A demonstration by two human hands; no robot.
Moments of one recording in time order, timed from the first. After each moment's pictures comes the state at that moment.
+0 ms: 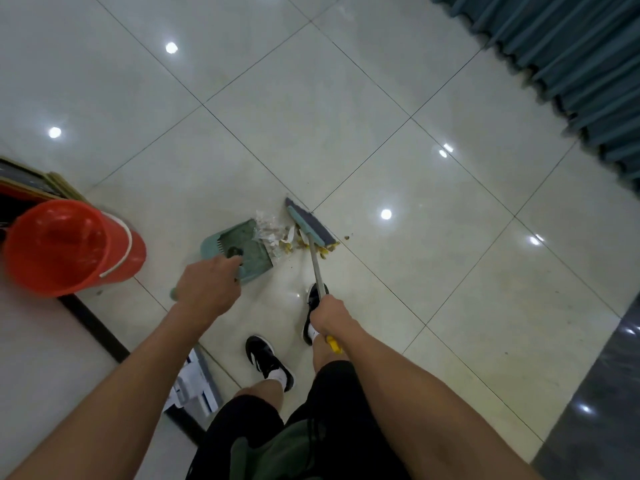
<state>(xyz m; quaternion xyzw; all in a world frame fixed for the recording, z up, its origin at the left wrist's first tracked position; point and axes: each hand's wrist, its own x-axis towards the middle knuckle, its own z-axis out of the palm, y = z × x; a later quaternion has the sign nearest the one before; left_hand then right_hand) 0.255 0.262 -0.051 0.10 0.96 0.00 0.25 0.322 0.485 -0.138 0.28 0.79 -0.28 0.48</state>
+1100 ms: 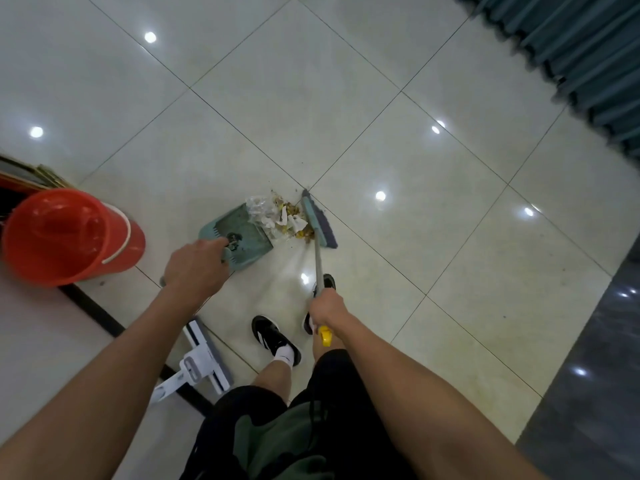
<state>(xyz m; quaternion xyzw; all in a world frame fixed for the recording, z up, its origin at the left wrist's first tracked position) 0.288 0.223 -0.062 0.09 0.97 0.02 0.23 0.385 0.455 -0.127 0.39 0.72 -0.37 0.44</state>
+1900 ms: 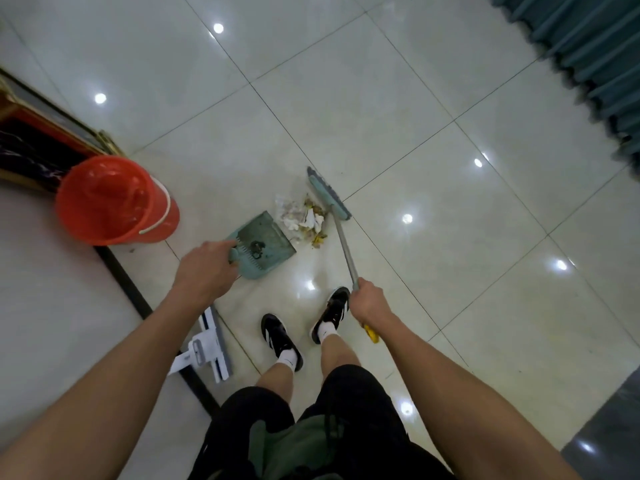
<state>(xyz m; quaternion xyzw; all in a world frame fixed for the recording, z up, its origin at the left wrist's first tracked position) 0.305 0.179 -0.063 -0.06 0.96 0.12 0.25 0.343 0.484 -0.117 0.23 0.85 -0.26 0.40</state>
